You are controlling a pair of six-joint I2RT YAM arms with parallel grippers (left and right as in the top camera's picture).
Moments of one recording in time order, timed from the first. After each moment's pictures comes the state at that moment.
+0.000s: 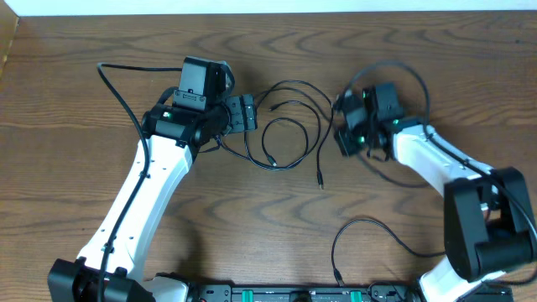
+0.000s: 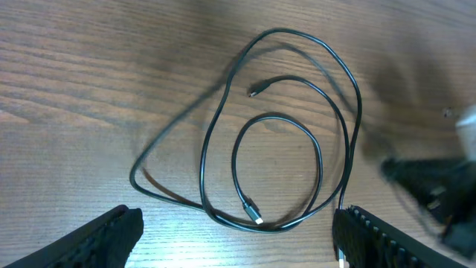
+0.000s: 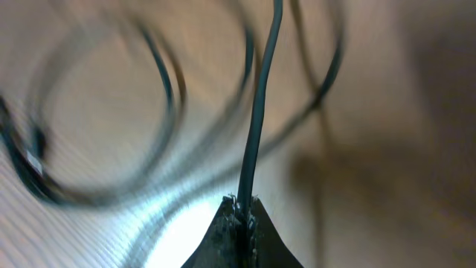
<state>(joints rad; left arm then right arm) -0.27 1.48 1.26 -0.76 0.13 -0.38 0.26 1.78 1.07 -0.33 -0.34 -0.14</state>
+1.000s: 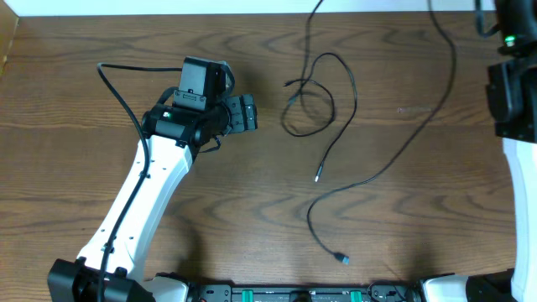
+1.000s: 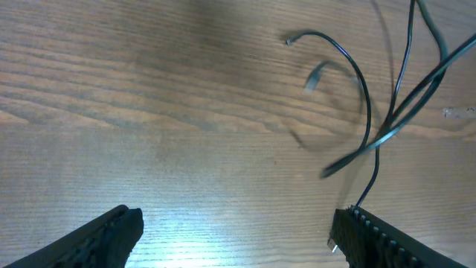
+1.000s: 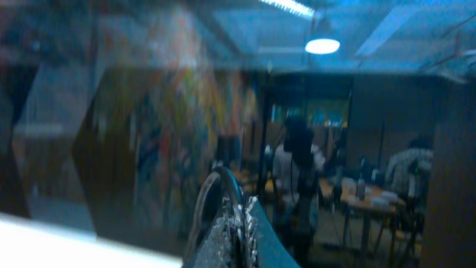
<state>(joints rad) -0.27 1.48 1.26 -0.76 0.13 -0.38 0.20 1.56 2.10 -0.10 -0.07 -0.01</state>
